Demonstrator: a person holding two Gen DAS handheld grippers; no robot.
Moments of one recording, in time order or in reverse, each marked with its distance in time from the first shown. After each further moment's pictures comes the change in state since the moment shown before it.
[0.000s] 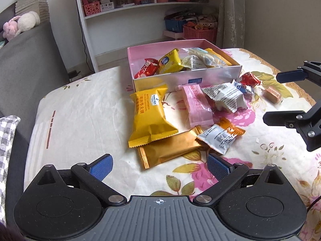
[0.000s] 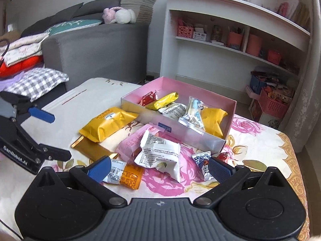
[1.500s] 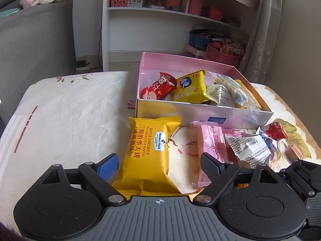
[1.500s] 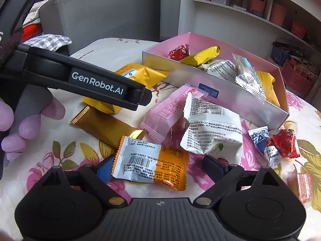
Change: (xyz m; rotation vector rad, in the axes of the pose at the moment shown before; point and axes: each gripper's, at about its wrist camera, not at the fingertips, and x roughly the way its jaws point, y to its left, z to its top) left arm 0.072 0.013 0.043 -0.268 -0.071 -0.013; right arm 0.088 0.038 -0.002 0.042 0.181 0.050
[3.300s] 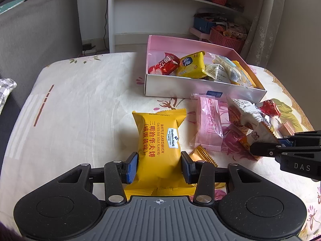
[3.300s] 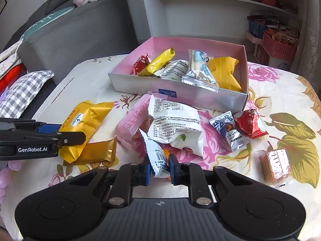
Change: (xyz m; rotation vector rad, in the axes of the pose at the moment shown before) left arm -0.039 0.002 -0.015 -0.005 0.121 0.028; right arm -0.039 -0.052 0.006 0.263 0.015 0.025
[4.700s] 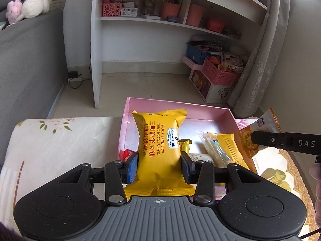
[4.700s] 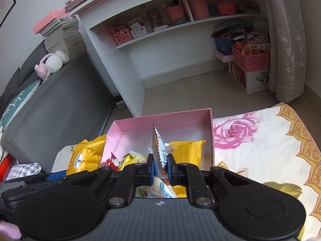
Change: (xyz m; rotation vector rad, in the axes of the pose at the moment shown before) left arm 0.048 -0.023 0.141 -0.026 -0.112 -0.060; right arm 0.002 -0.074 0.127 0.266 -0.195 -0.026
